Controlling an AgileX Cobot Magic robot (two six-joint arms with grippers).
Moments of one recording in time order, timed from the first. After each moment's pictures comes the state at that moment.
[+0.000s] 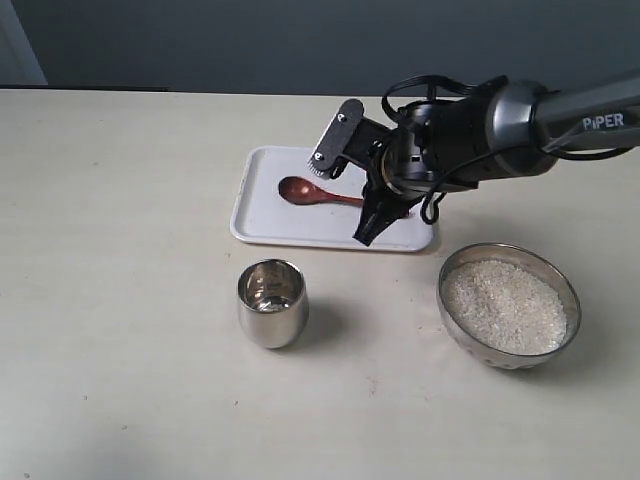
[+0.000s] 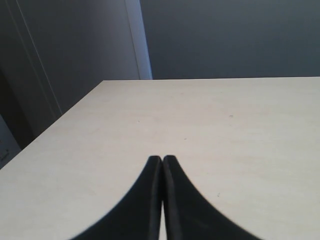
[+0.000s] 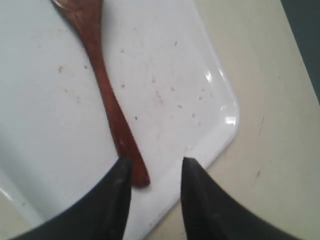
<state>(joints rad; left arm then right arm) 0.12 0.00 0.00 0.03 0.23 0.07 0.74 2.01 -1.20 -1.01 0.43 0.42</state>
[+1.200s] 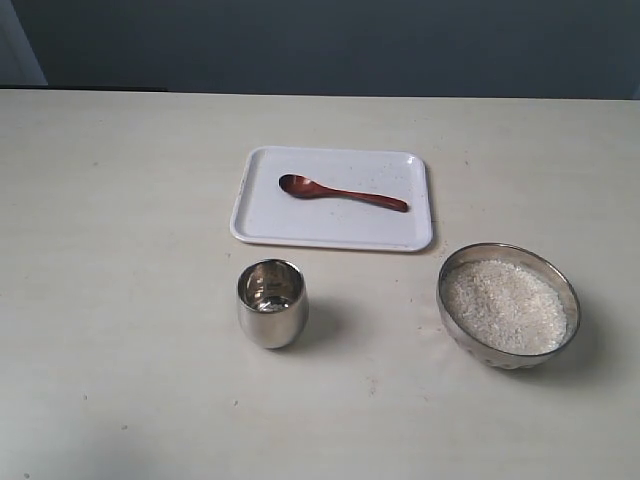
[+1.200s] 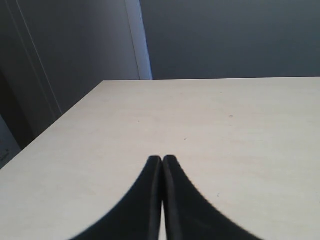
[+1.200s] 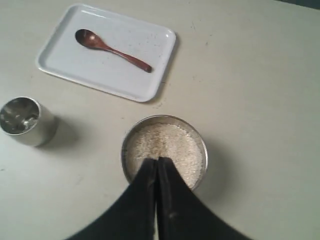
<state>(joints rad) 0.12 0.00 0.00 0.03 0.23 0.07 0.82 0.88 -1.12 -0.29 1.20 0.42</state>
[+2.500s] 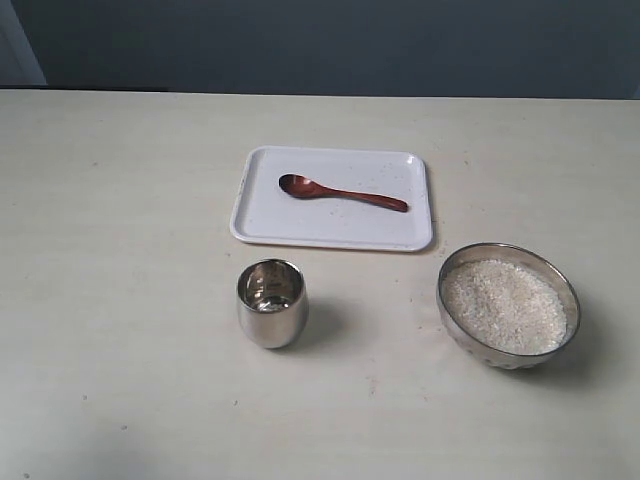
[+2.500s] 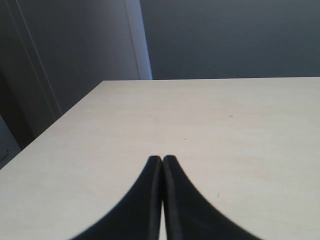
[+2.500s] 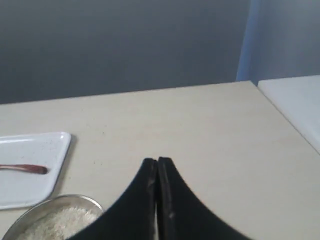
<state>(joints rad) 0.12 0.00 0.00 0.03 0.23 0.07 0.13 0.15 -0.39 -0.20 0.59 0.24</state>
